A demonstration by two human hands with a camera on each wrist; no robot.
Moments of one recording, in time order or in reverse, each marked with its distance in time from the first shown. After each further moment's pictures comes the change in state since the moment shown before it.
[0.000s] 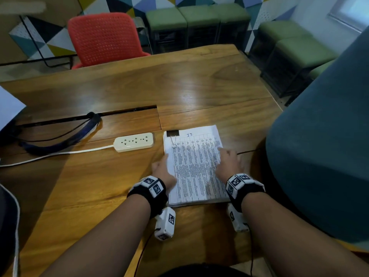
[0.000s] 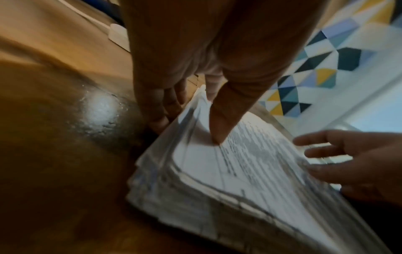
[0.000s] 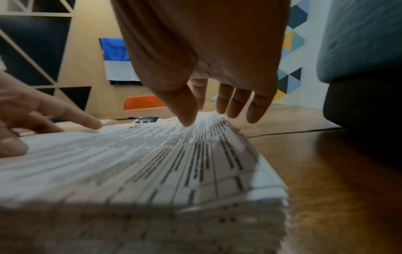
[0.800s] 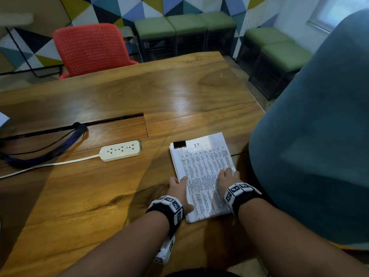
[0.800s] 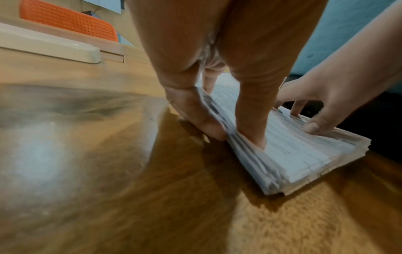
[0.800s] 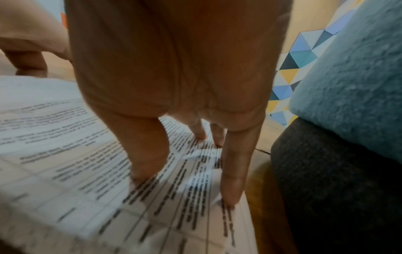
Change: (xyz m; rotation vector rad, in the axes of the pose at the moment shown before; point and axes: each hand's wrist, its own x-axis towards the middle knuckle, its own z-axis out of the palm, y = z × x) left_hand -0.024 0.022 0.080 0.506 -0.125 0.182; right_hand -0.029 0.042 -0.023 -0.671 -0.357 -0.132
